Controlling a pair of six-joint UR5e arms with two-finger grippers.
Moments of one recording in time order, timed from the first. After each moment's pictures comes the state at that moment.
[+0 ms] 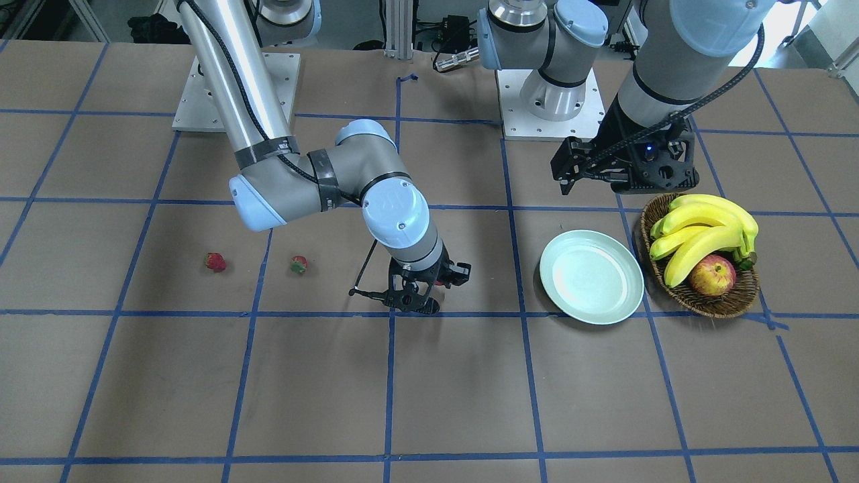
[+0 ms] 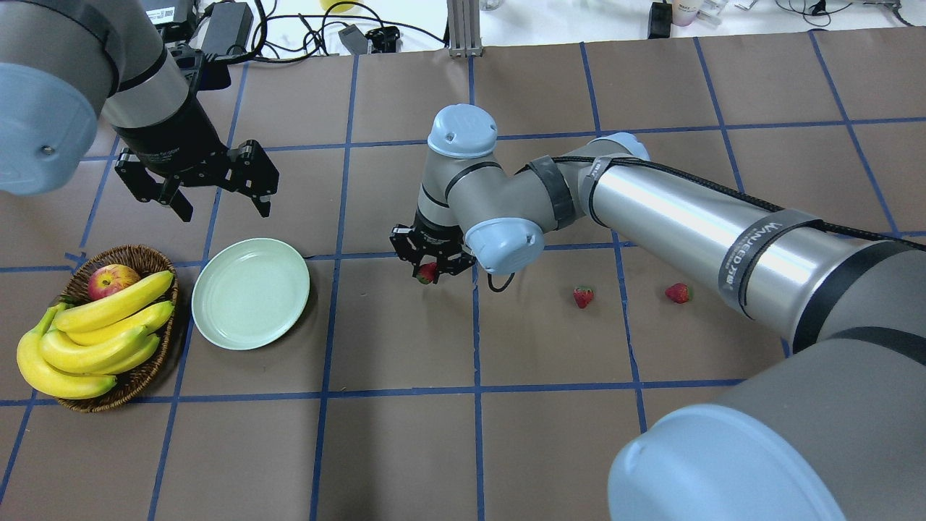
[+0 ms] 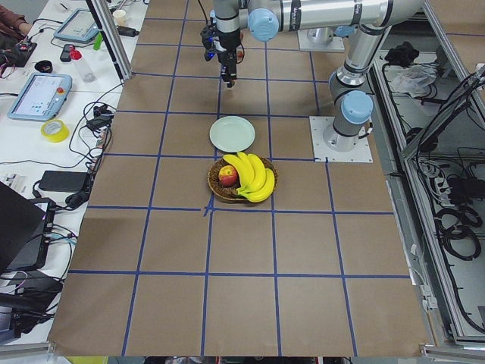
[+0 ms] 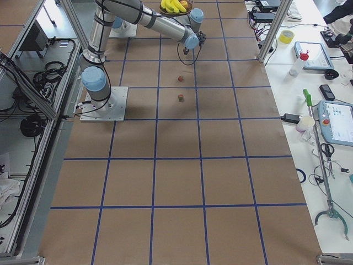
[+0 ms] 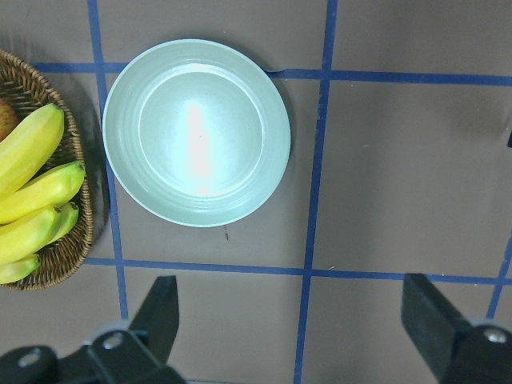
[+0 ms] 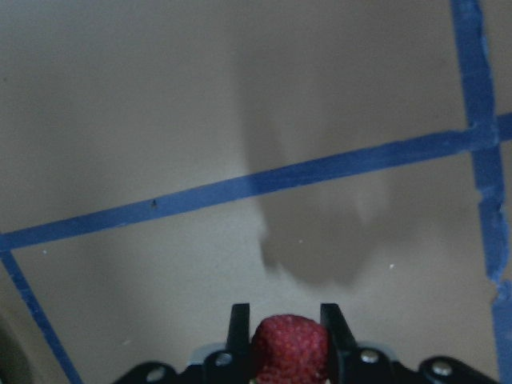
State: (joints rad) left arm -1.51 -1.58 -1.65 -1.57 1.62 0.01; right arm 2.00 -0.99 1.62 -2.18 -1.27 0.69
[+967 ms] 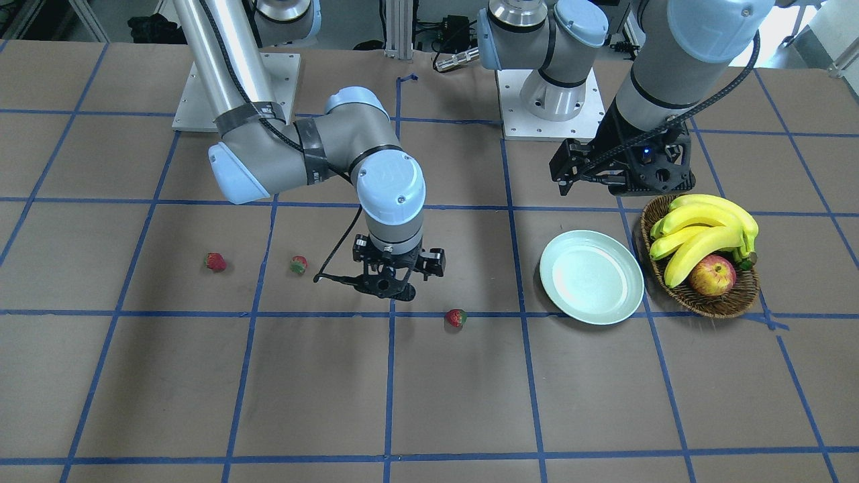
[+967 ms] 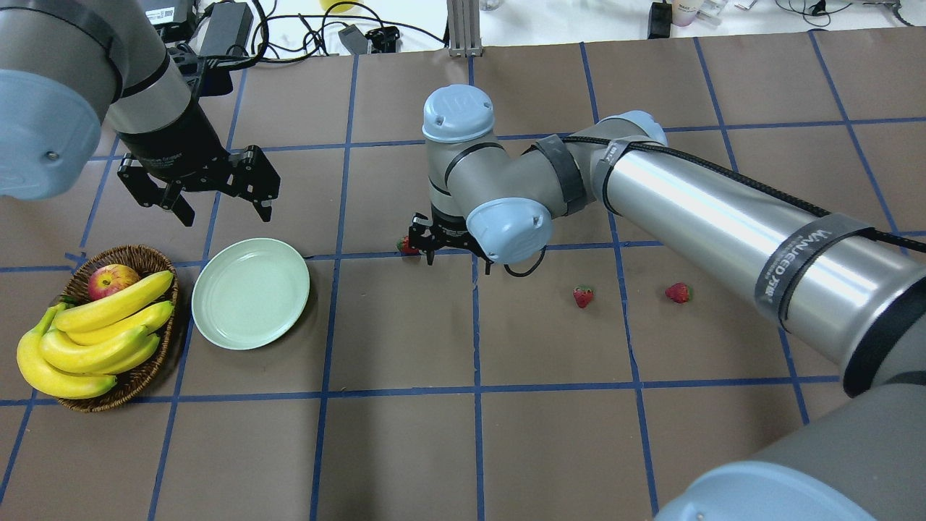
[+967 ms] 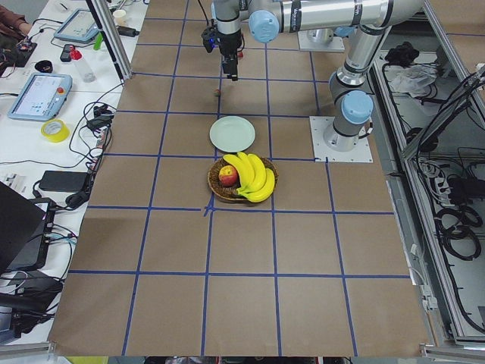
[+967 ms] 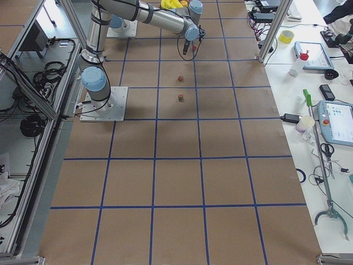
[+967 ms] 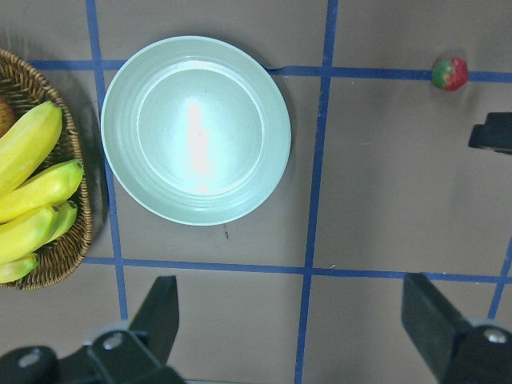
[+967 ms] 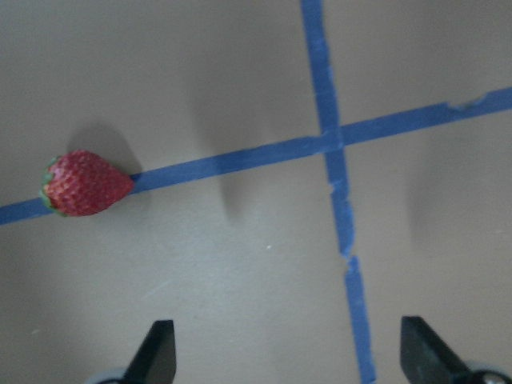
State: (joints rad) left arm -1.51 -1.58 -1.66 -1.57 1.62 0.01; right arm 1.96 -1.10 1.63 -2.01 -1.51 0.59
